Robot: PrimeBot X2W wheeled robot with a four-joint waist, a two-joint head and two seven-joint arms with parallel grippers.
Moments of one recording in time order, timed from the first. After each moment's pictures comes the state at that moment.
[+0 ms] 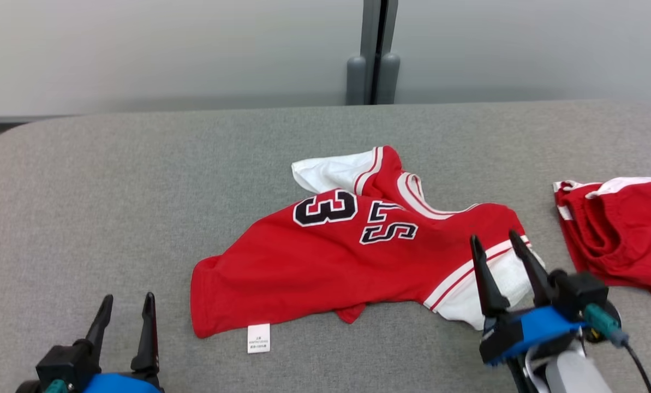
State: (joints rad) left arm -0.01 0.21 -0.05 0.34 -0.30 -0.13 -0.26; right arm -0.23 -0.05 0.06 0.37 0.16 0.13 -0.26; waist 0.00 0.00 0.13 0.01
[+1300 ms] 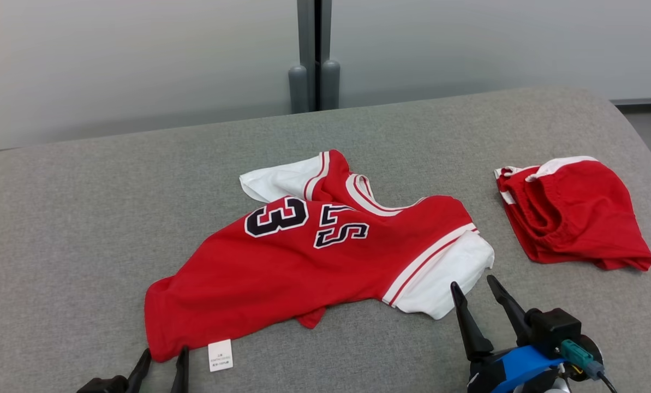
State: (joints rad) left arm 0.03 0.23 -0.22 0.52 -0.45 -0.13 -0.26; right arm -0.12 -0.05 0.14 0.41 0.16 0.13 -0.26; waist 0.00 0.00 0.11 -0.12
